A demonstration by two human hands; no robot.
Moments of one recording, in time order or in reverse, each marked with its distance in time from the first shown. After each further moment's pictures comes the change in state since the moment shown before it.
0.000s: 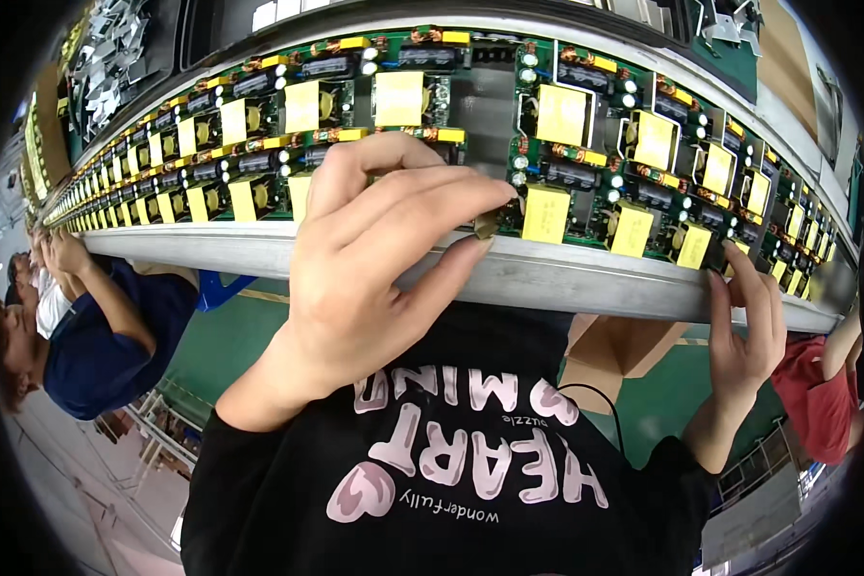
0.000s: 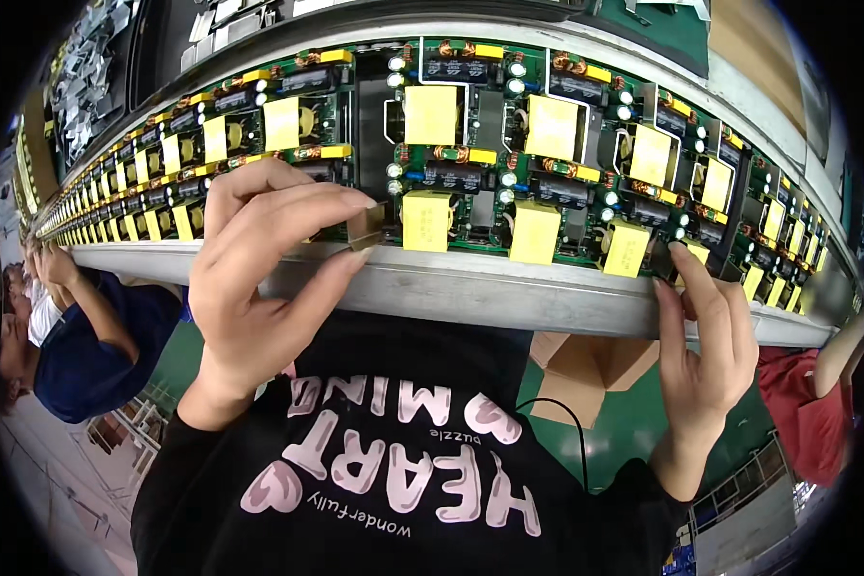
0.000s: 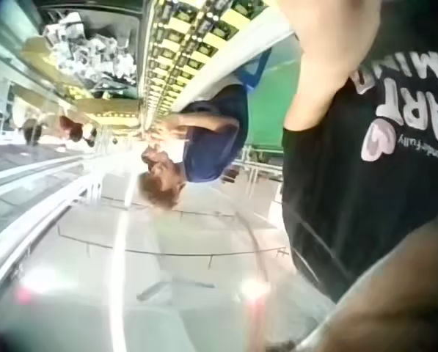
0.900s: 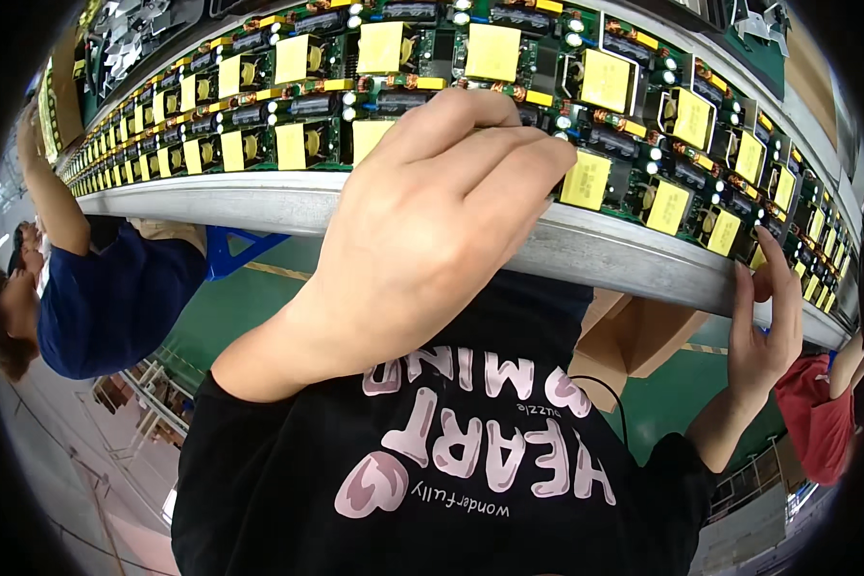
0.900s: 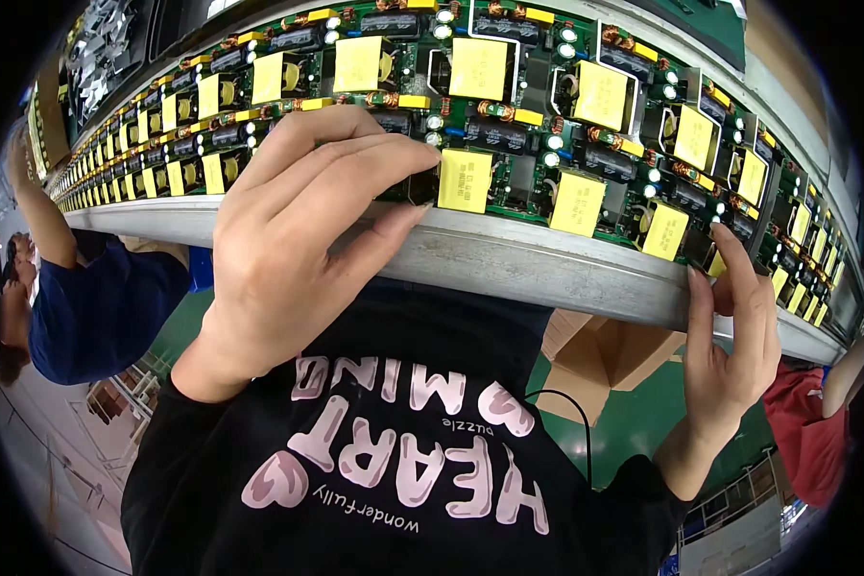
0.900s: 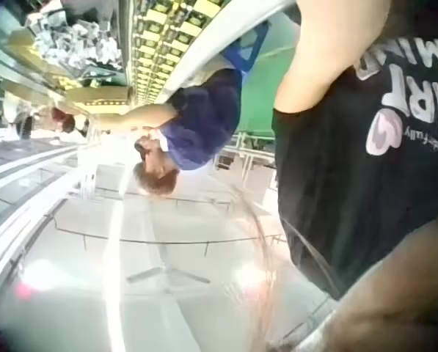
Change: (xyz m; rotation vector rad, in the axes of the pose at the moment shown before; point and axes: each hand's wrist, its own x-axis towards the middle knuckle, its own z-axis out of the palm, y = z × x) left_hand 0.005 0.006 0.007 0.110 0.044 0.056; right_hand 0.000 -0.005 -0.005 0.009 -0.051 0.035
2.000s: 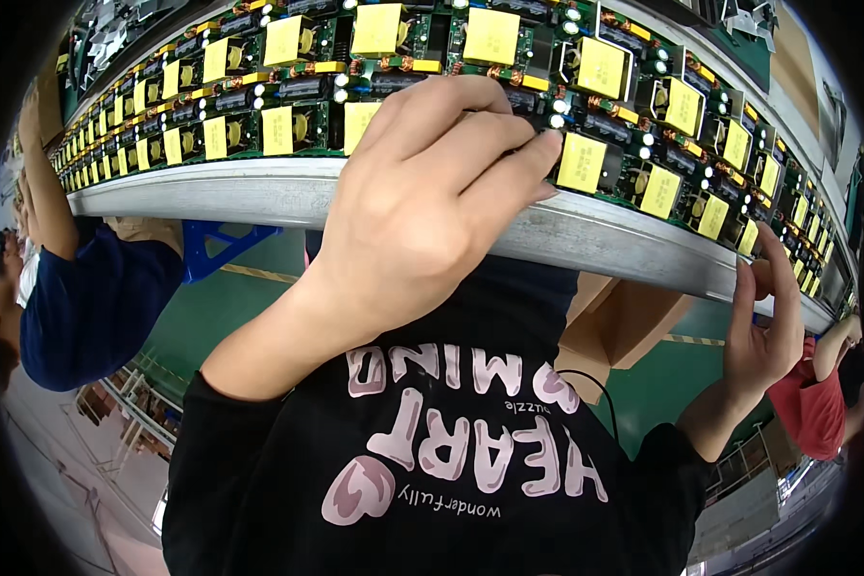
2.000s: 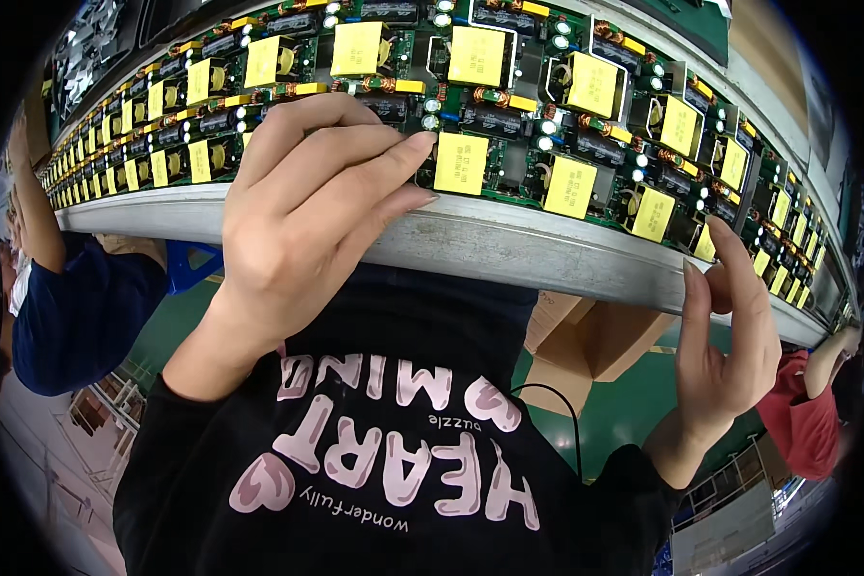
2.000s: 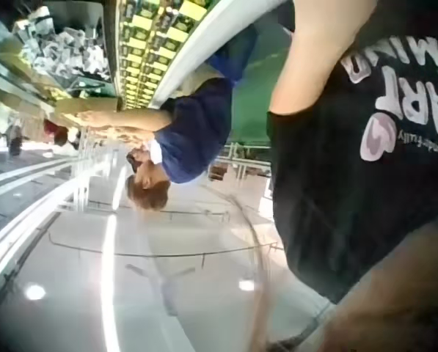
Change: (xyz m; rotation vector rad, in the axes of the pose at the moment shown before) left_hand -0.015 -0.023 0.033 0.048 0.177 0.156; right_hand 0.006 -0.014 0.002 0.001 0.126 -0.032
